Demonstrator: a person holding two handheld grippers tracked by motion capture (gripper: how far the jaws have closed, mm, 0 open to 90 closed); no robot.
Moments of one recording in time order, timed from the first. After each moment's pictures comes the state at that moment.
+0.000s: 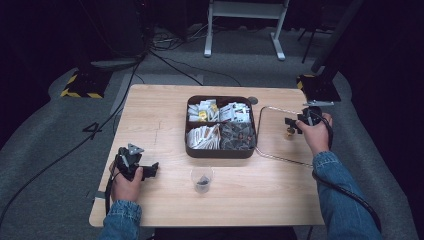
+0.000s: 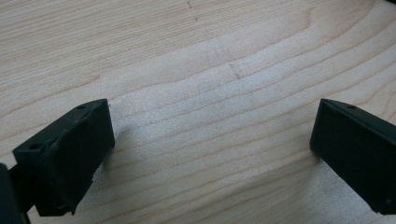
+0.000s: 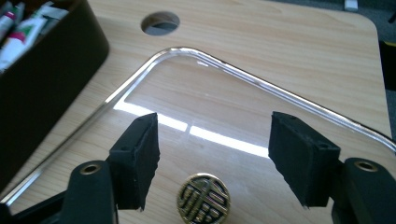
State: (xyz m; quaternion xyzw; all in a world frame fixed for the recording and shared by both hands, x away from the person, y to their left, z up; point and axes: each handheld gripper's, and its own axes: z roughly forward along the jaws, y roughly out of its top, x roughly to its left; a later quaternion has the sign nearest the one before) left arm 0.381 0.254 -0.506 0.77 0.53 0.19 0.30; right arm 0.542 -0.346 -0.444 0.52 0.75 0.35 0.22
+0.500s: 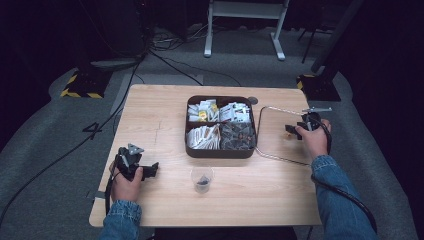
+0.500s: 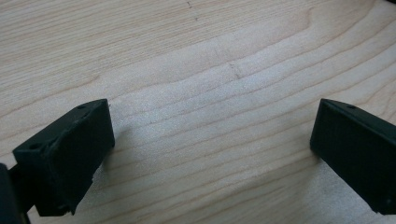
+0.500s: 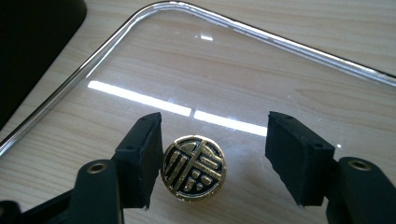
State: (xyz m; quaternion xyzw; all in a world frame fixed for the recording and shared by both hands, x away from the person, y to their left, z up) left arm 0.381 0.254 -0.505 0.77 0.53 0.19 0.30; right arm 0.540 -0.353 -0.470 0.55 0.75 0.32 0.19
